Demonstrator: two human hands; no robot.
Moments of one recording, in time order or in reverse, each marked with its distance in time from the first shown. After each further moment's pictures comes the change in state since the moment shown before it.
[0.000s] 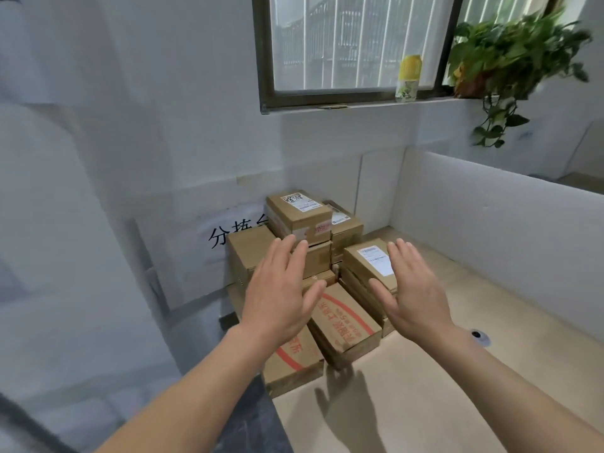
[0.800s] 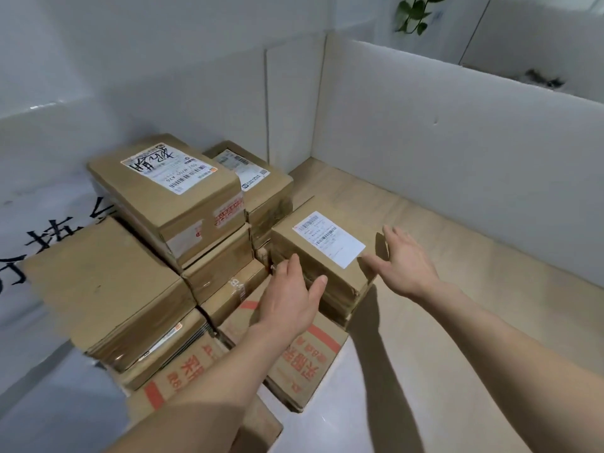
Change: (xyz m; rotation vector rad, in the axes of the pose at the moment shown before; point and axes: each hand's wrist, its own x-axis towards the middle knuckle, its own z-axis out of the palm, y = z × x) left_hand 0.159 -0.015 0.307 -0.384 -0.626 -0.122; right_hand 0.121 0.178 0.142 -0.089 -0.362 0.628
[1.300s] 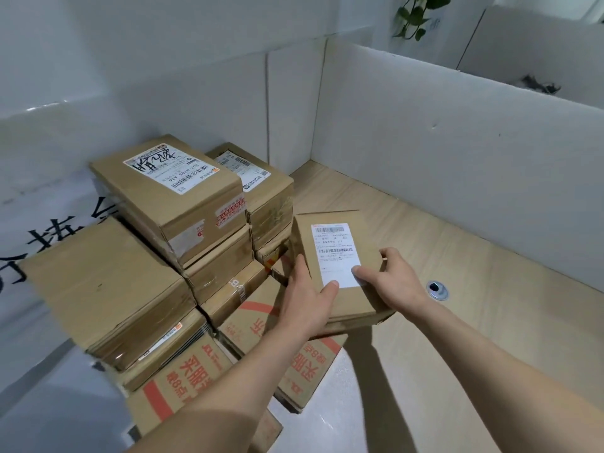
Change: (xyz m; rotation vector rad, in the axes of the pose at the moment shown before) left_hand -0.011 0.024 0.004 -0.474 -0.084 -0.136; right_hand -0.022 -0.011 0.019 0.466 -0.068 0.244
